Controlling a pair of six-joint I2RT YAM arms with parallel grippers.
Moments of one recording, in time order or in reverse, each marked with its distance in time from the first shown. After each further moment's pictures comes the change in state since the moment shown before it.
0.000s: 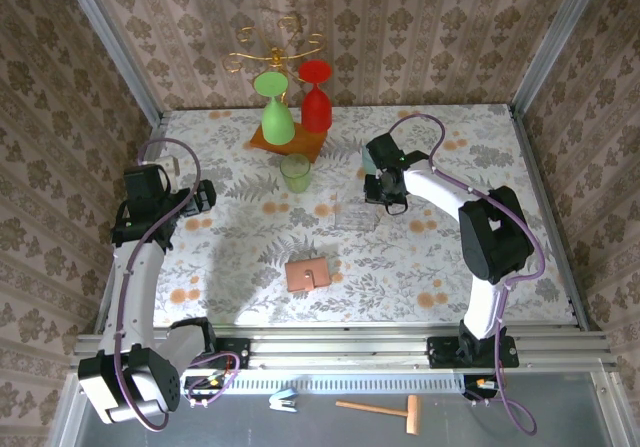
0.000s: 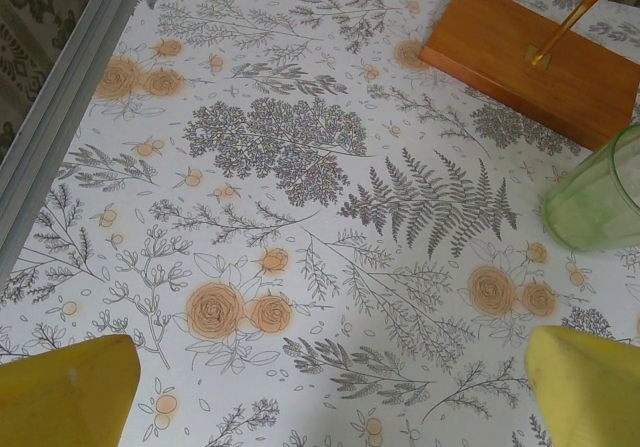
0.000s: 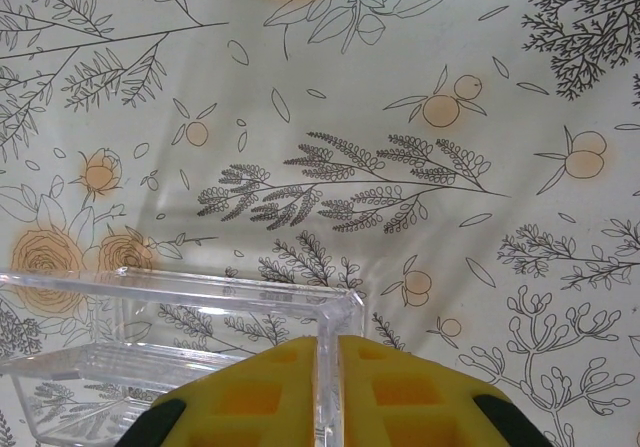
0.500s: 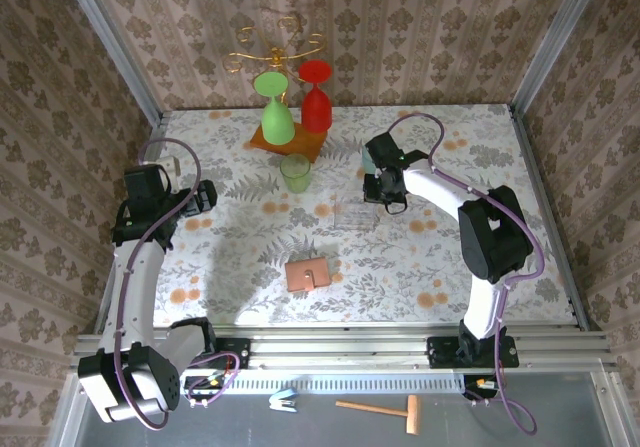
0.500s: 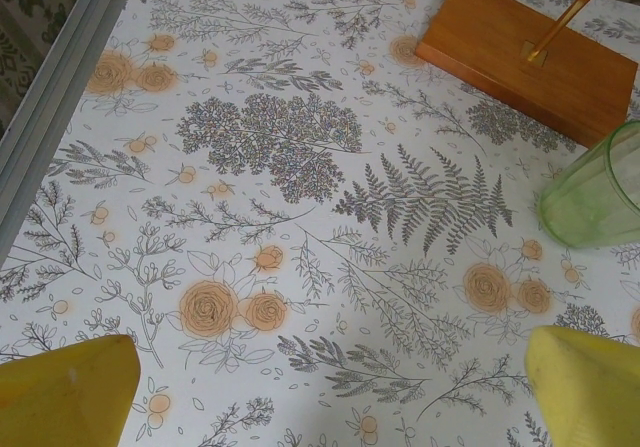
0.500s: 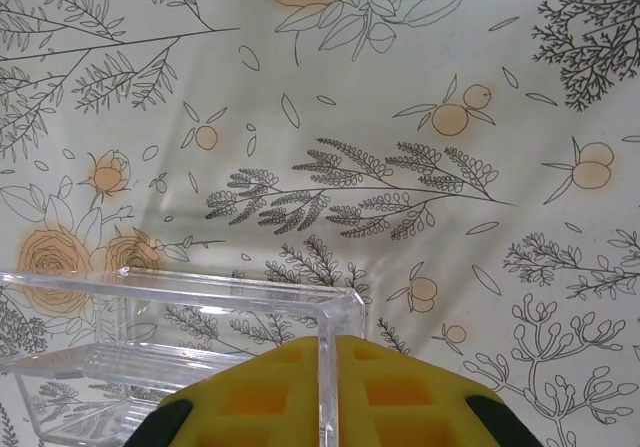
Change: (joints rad) left arm 0.000 0.005 -0.002 0.000 0.013 -0.004; right arm 0.000 0.007 0.013 -0.001 -0.005 -0.024
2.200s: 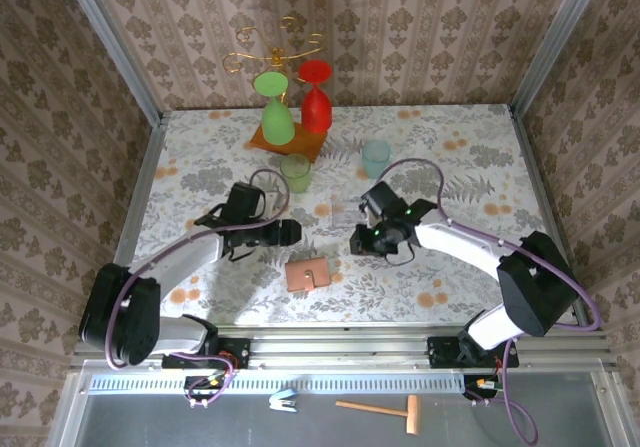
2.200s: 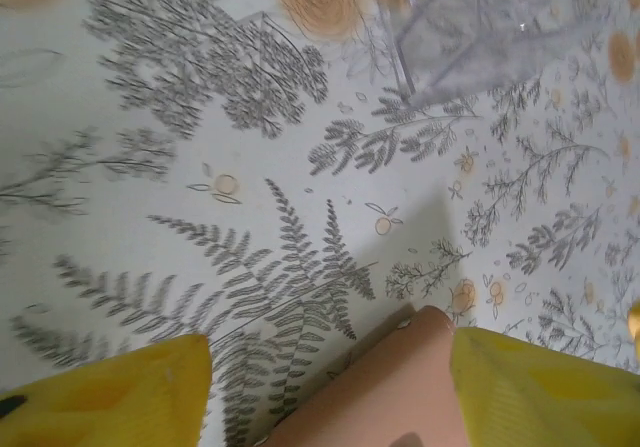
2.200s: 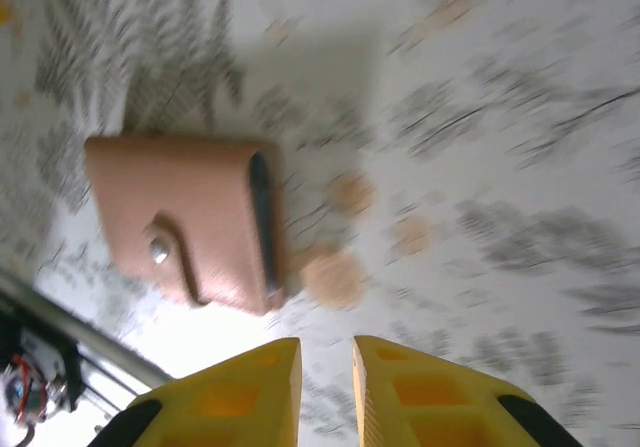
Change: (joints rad) left arm -0.610 0.373 -0.208 0.328 0.276 -0.301; right arm 0.312 -0.375 -0.467 0.153 -0.282 0.208
